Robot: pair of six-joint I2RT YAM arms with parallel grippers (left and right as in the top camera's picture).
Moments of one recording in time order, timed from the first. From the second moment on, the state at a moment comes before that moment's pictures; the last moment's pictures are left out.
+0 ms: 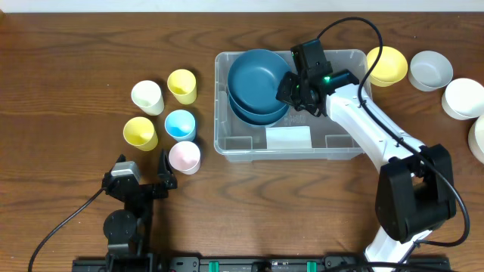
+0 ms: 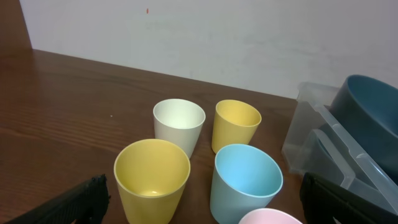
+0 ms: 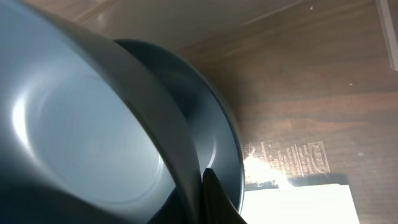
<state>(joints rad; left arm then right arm) 0.03 0.01 0.02 -0.12 -0.01 -0.20 0.38 1.88 1.43 -0.62 -0.10 0.78</state>
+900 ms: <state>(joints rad) 0.03 0.01 0.02 -0.12 -0.01 -0.20 0.27 1.70 1.78 -0.97 0.04 0.65</state>
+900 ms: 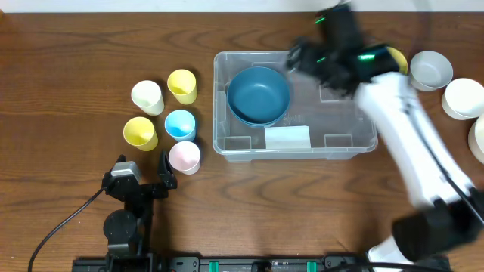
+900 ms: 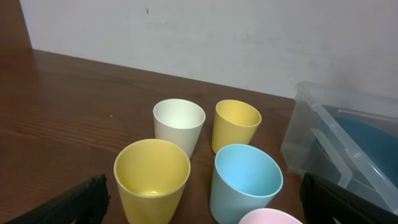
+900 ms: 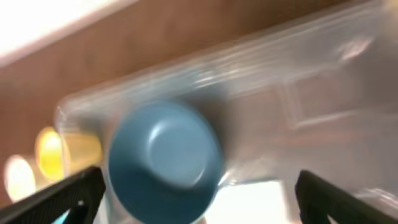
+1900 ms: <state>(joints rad) 0.03 0.01 0.02 -0.12 -0.01 -0.20 -0.85 1.61 1.32 -0.96 0.20 1.10</state>
